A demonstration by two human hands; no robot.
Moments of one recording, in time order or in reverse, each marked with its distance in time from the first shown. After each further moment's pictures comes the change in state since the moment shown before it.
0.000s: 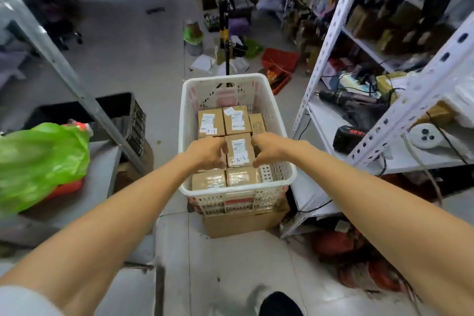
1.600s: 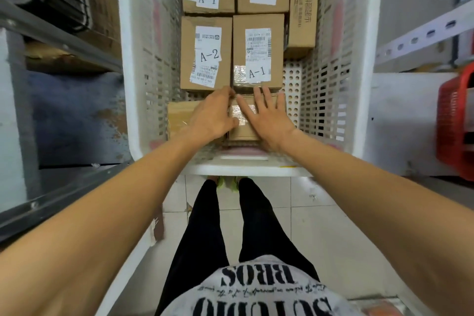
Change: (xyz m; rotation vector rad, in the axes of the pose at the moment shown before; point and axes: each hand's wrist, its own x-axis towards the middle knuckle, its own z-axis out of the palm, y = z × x) left_hand 0.207 -0.093 0.206 -0.446 -0.133 -0.337; right_hand 0.248 0.108 0.212 -0.499 -0.214 -0.204
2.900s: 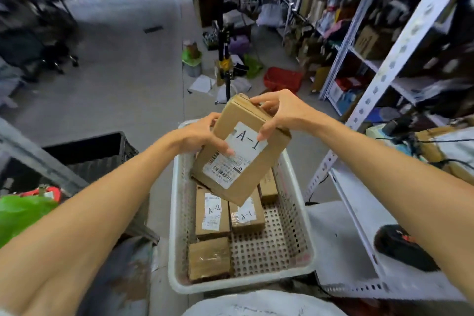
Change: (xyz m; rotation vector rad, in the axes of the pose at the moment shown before) left_hand -0.091 0.159 -0.313 -0.352 -0.172 0.397; right_hand -0.188 0.123 -0.361 0.993 0.629 0.019
